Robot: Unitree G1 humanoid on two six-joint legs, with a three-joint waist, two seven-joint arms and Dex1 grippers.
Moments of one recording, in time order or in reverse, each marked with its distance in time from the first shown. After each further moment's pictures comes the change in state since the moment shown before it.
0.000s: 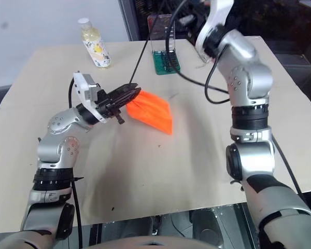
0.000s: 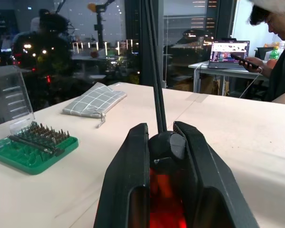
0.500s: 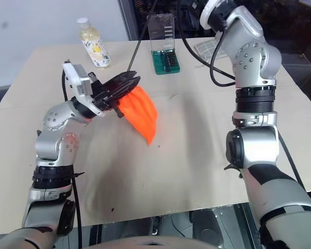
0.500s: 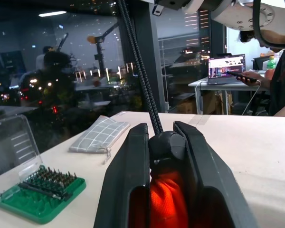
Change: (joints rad) left arm 0.018 0.006 -0.006 -0.013 0.000 -0.018 0.012; right arm -0.080 -0.065 -0.093 0.099 0.155 0.008 -0.104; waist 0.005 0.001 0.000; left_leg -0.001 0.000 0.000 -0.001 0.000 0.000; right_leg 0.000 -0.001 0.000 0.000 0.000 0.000
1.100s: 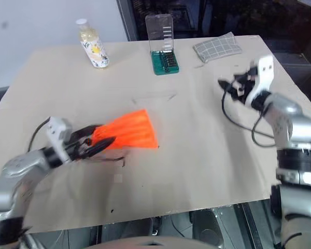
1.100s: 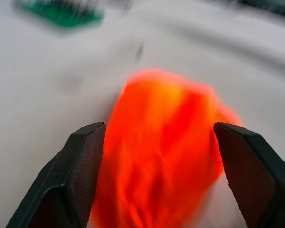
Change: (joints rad) left arm 0.638 0.260 0.273 -0.187 -0.042 0.254 -0.001; right arm 0.725 -0.307 0.066 -0.234 -0.153 0.082 0.213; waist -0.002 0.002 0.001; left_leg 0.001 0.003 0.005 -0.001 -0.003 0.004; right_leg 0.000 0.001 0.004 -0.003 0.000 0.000
